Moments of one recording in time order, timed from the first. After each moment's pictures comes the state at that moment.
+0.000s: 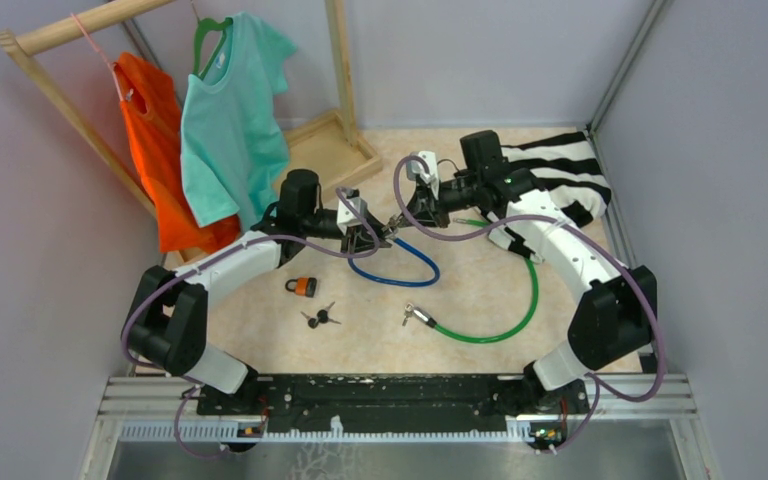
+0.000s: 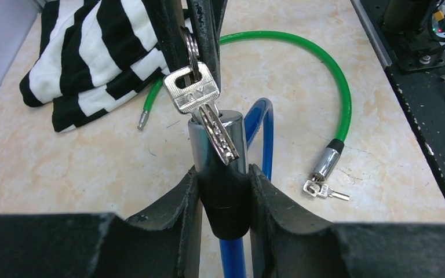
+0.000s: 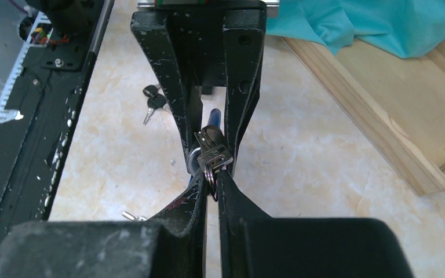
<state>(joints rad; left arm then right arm) -0.50 1.51 0.92 0.21 1.08 0.53 0.42 1.51 1.35 -0.58 -1.07 -0.79</state>
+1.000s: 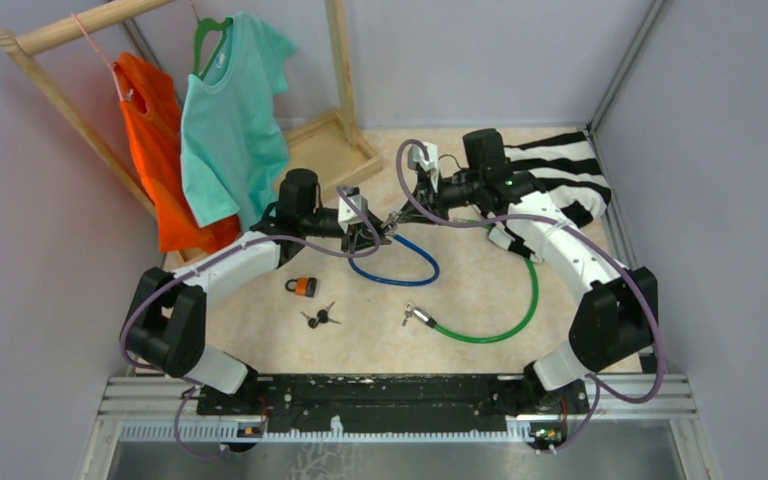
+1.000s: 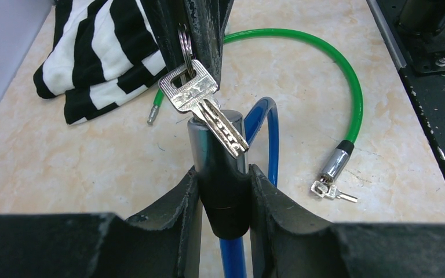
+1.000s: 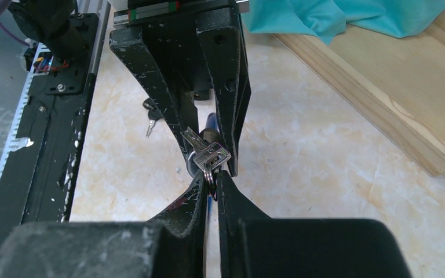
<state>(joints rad) -0.50 1.50 0.92 0.21 1.03 0.51 0.41 1.50 1.32 -0.46 -1.03 -0.57</state>
